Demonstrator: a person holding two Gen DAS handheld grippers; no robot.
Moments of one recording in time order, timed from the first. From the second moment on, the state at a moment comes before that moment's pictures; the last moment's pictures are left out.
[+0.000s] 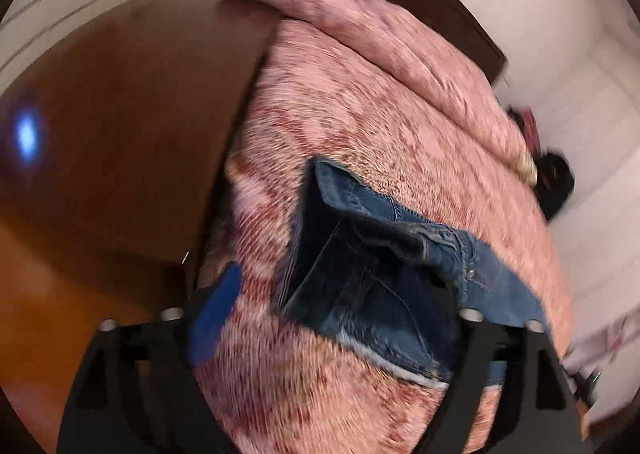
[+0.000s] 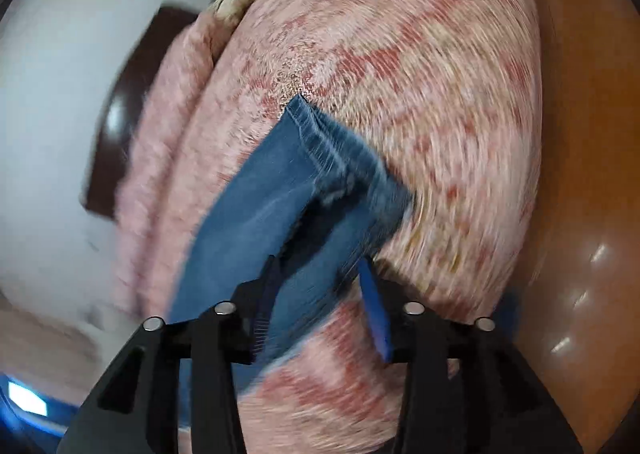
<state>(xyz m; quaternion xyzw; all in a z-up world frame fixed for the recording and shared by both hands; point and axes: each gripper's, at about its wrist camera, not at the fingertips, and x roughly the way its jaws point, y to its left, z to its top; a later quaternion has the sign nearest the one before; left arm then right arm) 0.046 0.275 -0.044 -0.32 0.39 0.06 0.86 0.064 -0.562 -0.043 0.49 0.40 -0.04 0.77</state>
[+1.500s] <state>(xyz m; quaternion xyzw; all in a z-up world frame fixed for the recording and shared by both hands) 0.146 0.220 -0.034 -0.57 0.29 -0.03 0.77 0.164 -0.535 0.049 0.57 0.25 0.12 0.77</state>
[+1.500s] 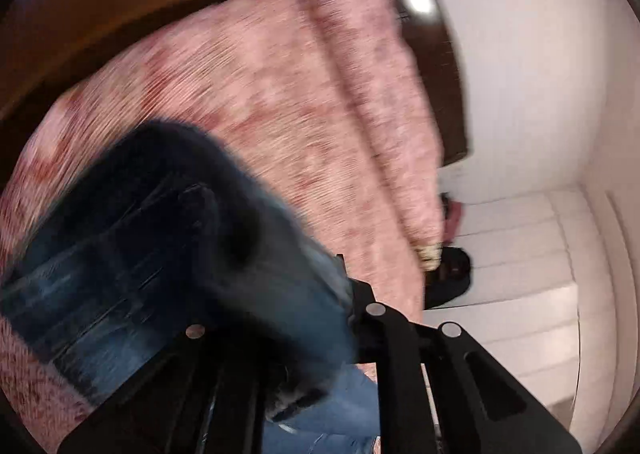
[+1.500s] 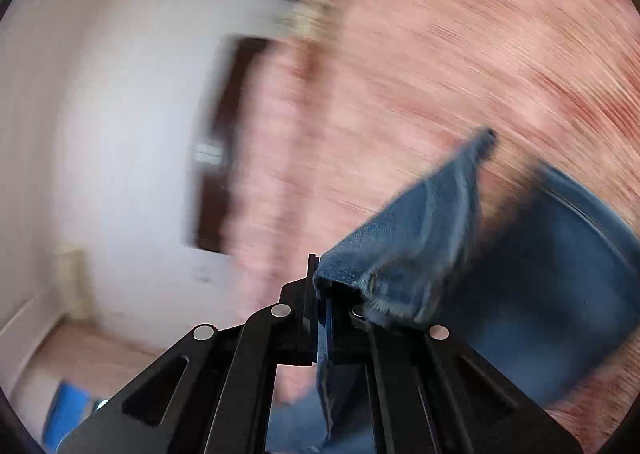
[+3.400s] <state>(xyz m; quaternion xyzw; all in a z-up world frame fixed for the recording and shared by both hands) 0.047 0.144 -0.014 -0.19 0.33 0.07 0.92 0.172 -0.405 -0.024 0.42 0.41 0.19 0.79</state>
